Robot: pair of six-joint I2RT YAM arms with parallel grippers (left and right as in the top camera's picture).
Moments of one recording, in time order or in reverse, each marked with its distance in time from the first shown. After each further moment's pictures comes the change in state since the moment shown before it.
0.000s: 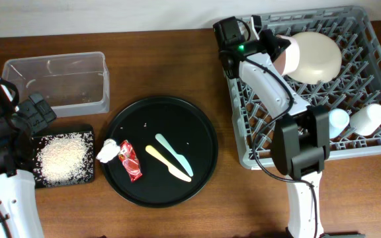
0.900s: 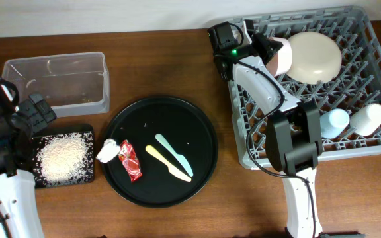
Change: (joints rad) left arm 0.000 0.000 0.000 0.000 0.000 0.000; right arm 0.013 0.053 0.000 0.079 0.011 -0.046
